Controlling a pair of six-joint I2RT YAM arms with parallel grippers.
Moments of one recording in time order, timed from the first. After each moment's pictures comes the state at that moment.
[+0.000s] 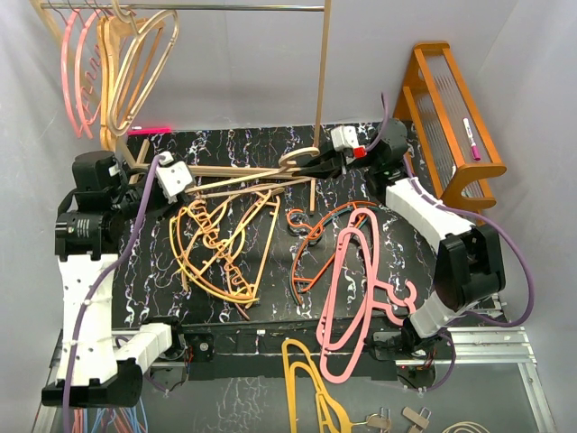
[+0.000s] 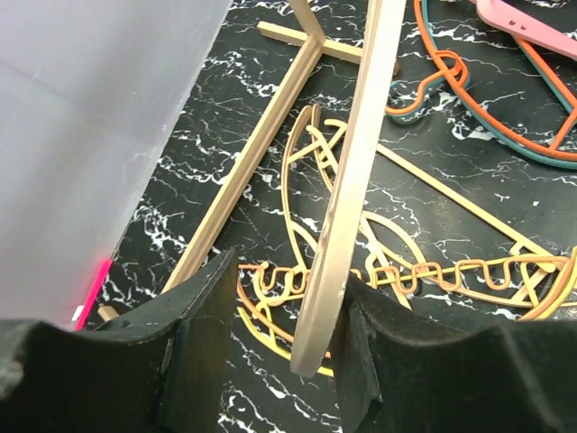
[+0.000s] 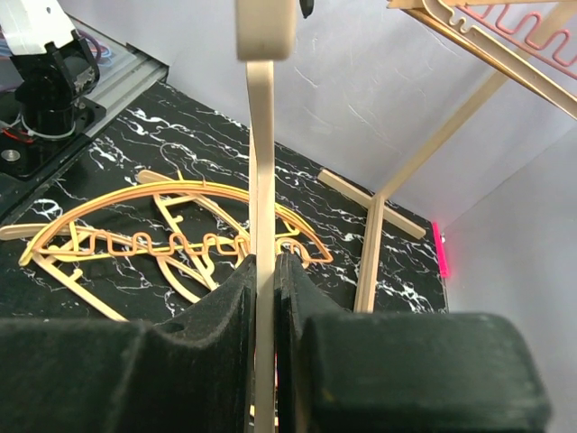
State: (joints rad) left arm 0.02 0.98 1.44 -1.01 0.75 0.92; right arm 0.34 1.60 1.24 0.70 -1.44 -0.16
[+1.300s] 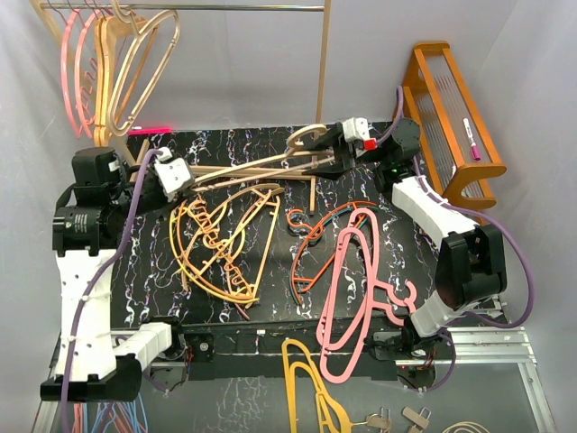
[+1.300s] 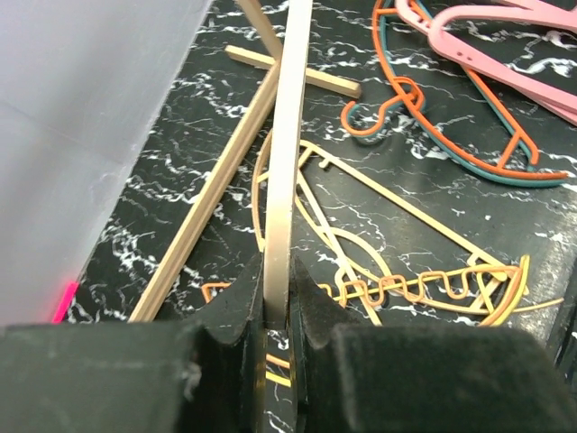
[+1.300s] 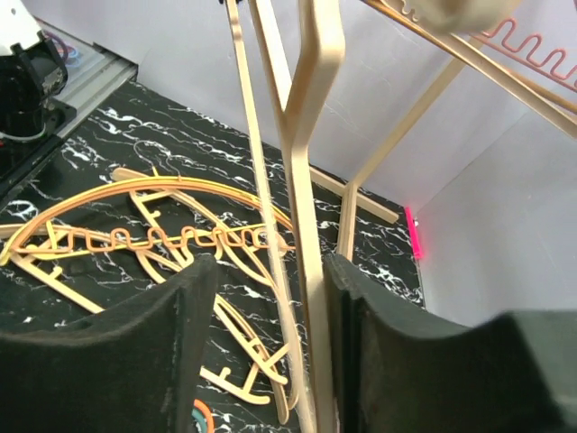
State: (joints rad) left arm 0.02 1.04 1.49 -1.07 0.86 0.91; right arm 0.27 1.60 1.24 0.82 -1.44 -0.03
